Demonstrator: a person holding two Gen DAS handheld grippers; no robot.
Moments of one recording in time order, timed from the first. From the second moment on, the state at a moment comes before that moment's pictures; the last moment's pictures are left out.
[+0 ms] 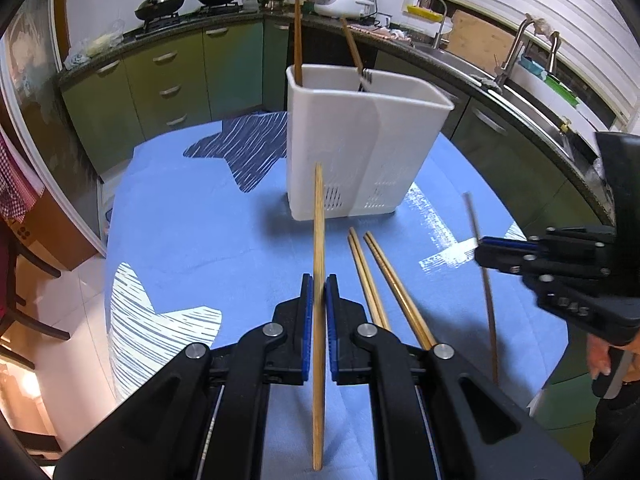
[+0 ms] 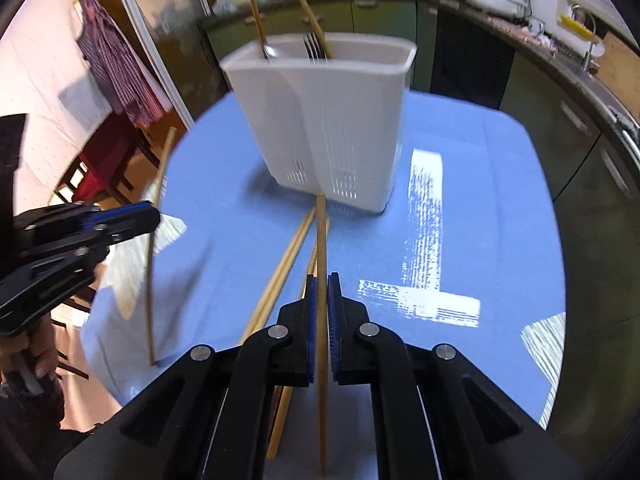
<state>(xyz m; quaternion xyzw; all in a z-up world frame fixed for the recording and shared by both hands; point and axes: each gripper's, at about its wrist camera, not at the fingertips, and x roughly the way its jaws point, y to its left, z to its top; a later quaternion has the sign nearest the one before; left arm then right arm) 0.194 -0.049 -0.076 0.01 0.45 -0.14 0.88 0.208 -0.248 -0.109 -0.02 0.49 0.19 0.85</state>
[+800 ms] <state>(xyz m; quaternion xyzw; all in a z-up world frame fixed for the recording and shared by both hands) 0.165 -0.056 -0.033 0.03 0.40 -0.16 0.90 0.158 -0.290 -0.053 0.01 0.41 0.19 0.89</state>
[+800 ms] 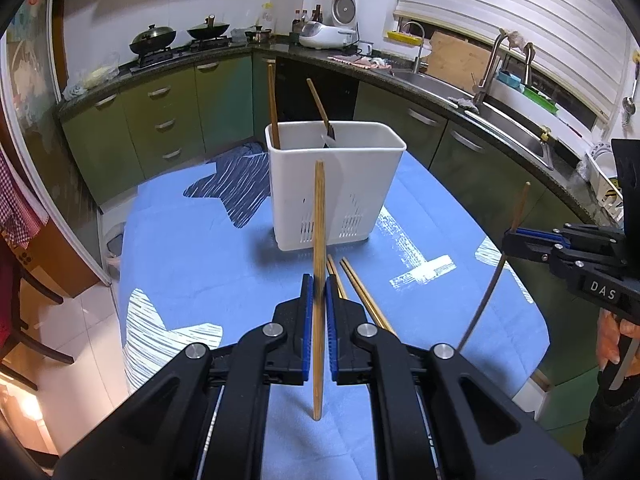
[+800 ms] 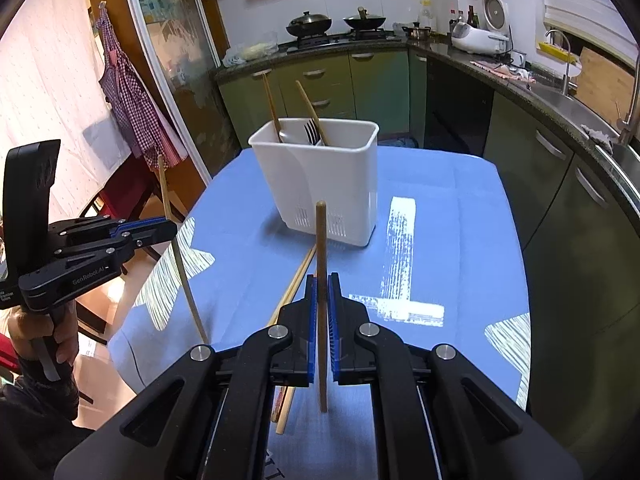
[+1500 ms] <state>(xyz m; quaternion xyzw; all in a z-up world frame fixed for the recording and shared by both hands) 0.175 -0.065 -0.010 0.03 0.38 -0.17 0.91 0.168 -0.288 -0.035 0.01 0.39 0.20 0.90</state>
